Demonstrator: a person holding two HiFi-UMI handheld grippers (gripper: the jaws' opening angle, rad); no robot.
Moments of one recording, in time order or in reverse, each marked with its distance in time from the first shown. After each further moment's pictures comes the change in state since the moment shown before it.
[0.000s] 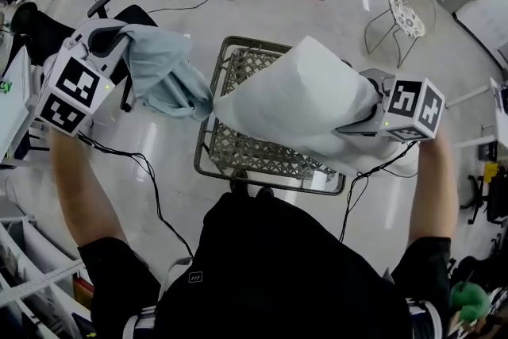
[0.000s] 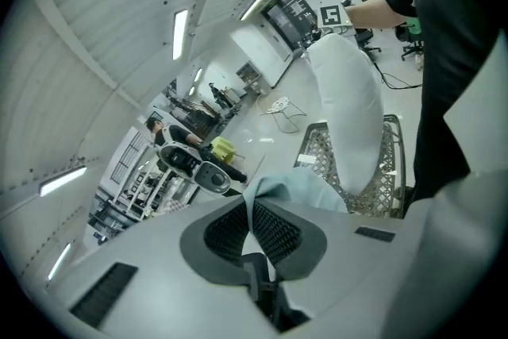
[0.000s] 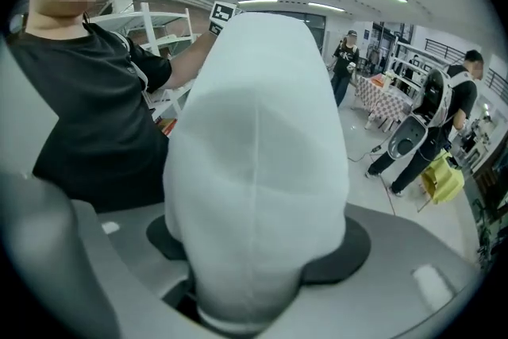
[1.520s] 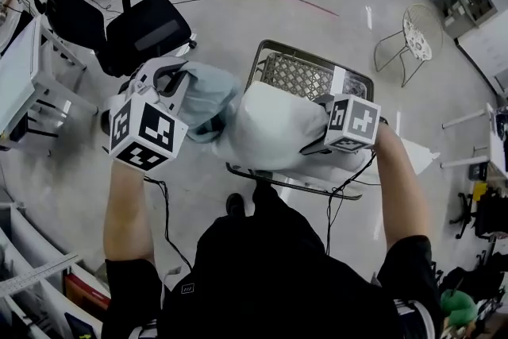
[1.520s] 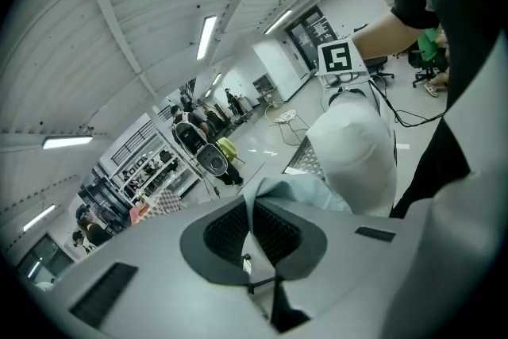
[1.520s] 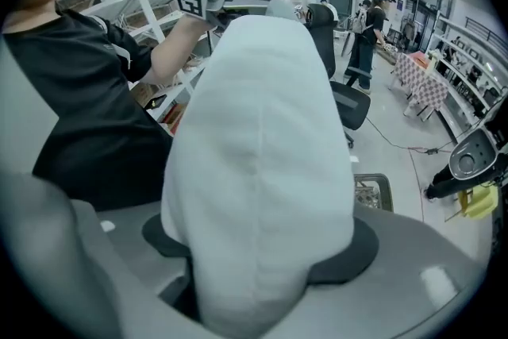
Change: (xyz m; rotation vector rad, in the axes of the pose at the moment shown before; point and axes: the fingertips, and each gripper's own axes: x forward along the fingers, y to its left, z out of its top) left arm -0.027 -0.067 -0.105 -0.190 -0.095 0.005; right arm 0.190 0.062 0.105 -0.043 0.203 0.167
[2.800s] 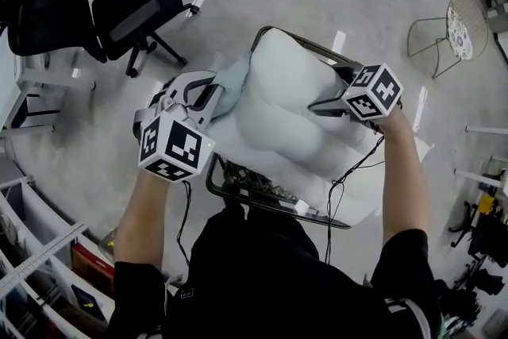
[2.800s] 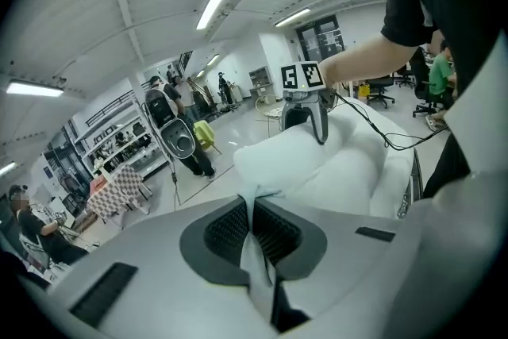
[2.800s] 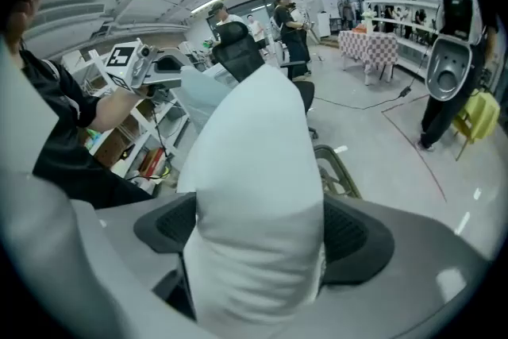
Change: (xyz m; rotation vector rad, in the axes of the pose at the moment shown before) left arm 0.251 -0.057 0.003 -0.168 0.047 -0.196; right arm 0.043 -0.294 -0.094 0.343 -0.216 0.011
